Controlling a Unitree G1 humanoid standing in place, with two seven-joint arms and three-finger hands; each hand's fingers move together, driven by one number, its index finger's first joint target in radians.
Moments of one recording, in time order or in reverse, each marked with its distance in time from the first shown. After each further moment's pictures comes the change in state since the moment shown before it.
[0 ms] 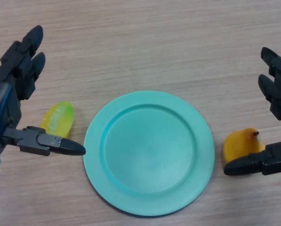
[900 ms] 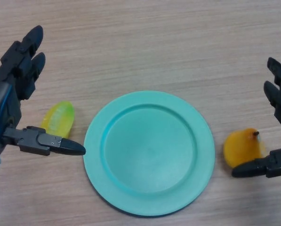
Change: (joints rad) left arm -0.003 0.000 -0.001 0.000 0.003 0.000 0.000; right arm 0.042 0.000 -0.045 0.369 0.017 -0.465 0.021
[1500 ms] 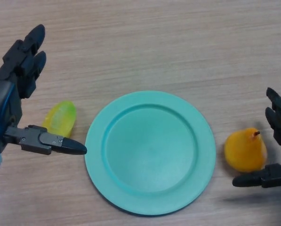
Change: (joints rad) left arm -0.005 0.000 -0.008 -0.001 0.028 0.001 0.000; right arm -0.086 -0.016 0.014 0.562 -0.040 -0.368 -0.071
